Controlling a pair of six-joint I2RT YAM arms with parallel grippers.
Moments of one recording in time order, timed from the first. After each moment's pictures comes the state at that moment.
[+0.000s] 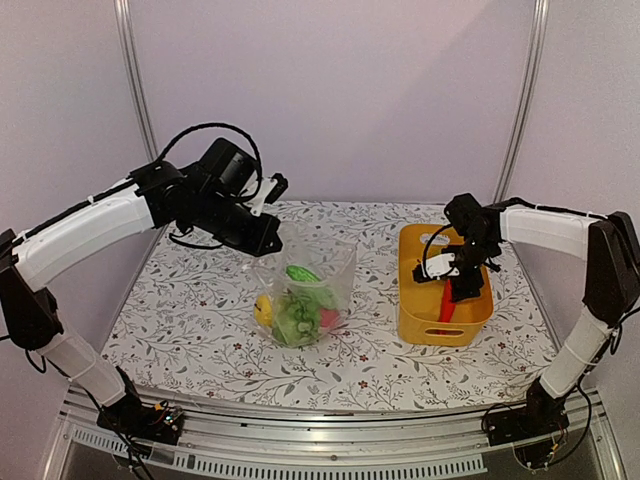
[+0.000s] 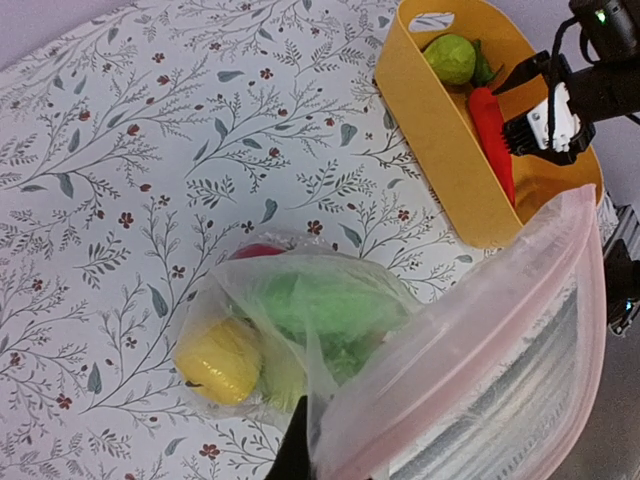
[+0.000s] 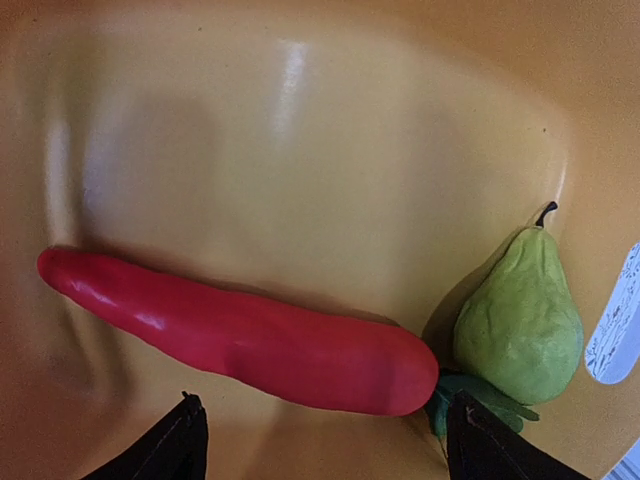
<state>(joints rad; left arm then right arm) -0.81 1.52 1.52 -0.87 0.02 -0.31 0.39 1.68 1.21 -0.81 0.04 -1.23</state>
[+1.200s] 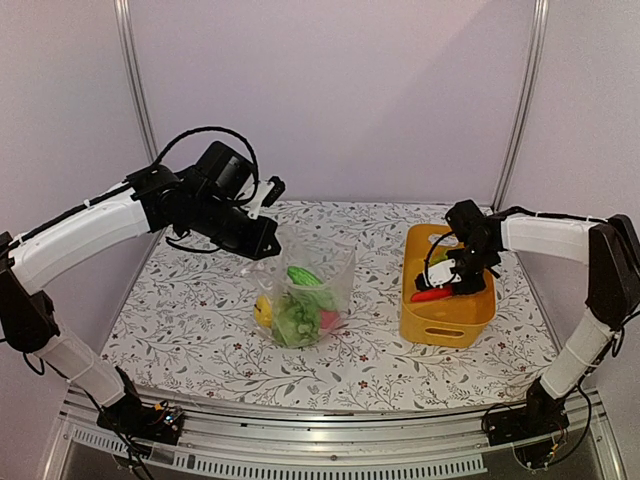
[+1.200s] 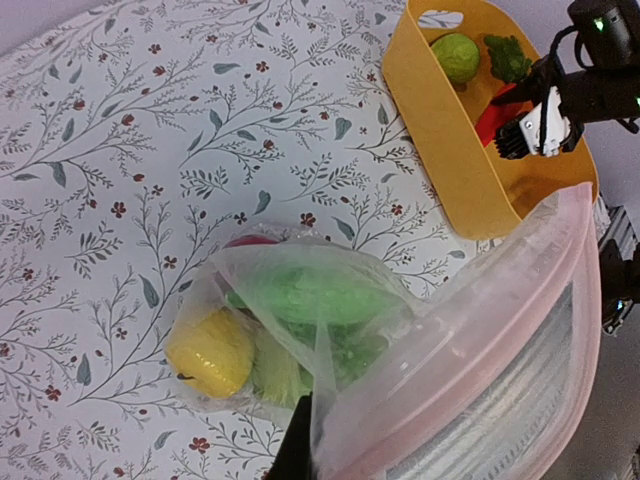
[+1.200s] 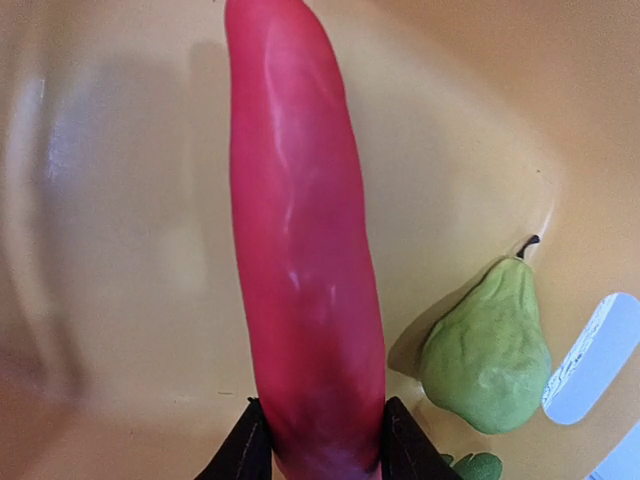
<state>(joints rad) -0.81 1.50 1.48 -0.85 0.04 -0.34 0.39 1.66 1.11 -0.70 0.12 -1.36</state>
